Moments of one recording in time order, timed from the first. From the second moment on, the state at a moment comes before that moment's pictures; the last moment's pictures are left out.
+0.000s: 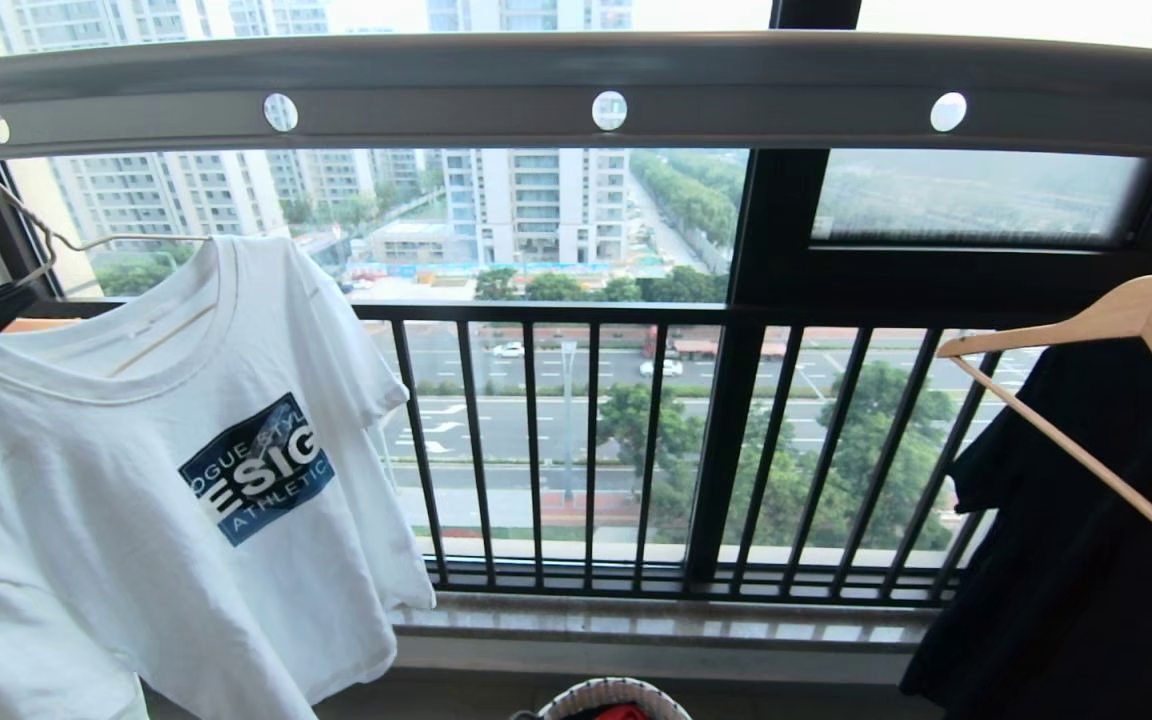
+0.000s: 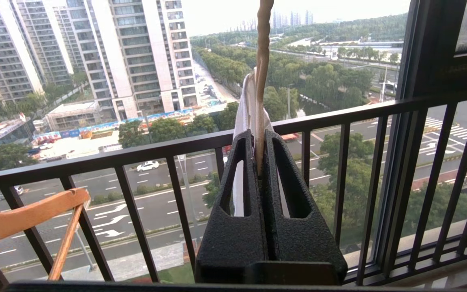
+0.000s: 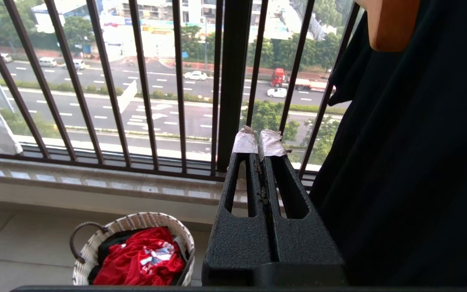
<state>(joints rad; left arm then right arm) 0.63 1.74 -0.69 -1.52 -0.91 -0.26 0.00 0.00 0.00 0.00 0.01 -0.05</state>
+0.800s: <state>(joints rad) 0.64 1.69 -0.68 -1.52 -0.93 -0.30 0.00 0.00 0.00 0.00 0.01 -0.05</state>
